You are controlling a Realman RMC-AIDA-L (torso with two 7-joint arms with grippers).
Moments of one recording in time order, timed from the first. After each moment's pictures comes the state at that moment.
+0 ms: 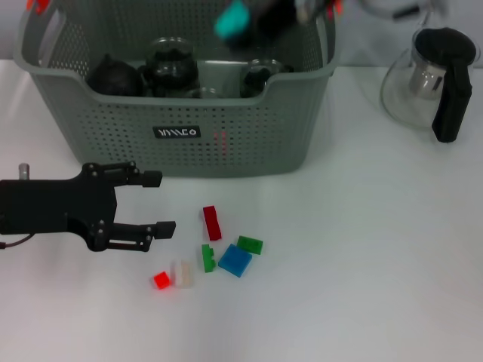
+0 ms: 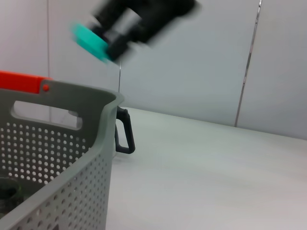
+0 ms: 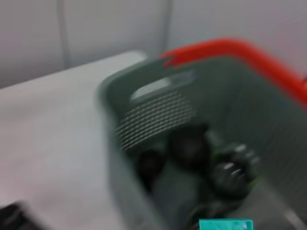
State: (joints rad) left arm -0.49 -2.06 0.48 0.80 2.20 1.83 -1.23; right arm 1.00 2.10 -1.35 -1.47 -2.55 -1.47 2.72
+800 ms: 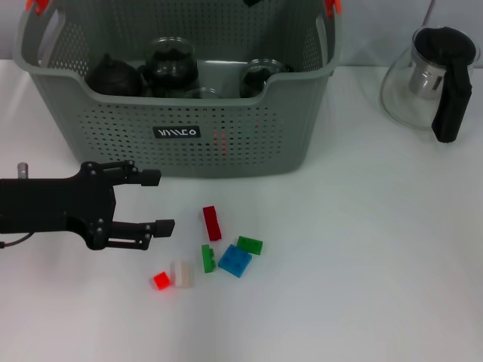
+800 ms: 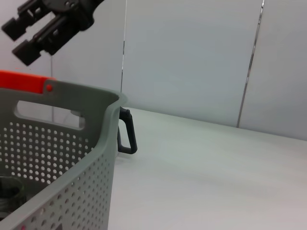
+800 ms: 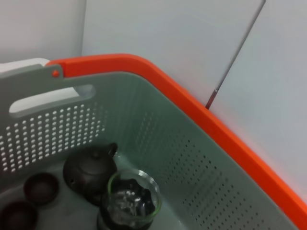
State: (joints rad) left arm -0.50 -2.06 0.48 0.80 2.20 1.83 -1.23; right arm 1.14 2.09 -1.24 -1.06 -2.68 -1.11 2.52
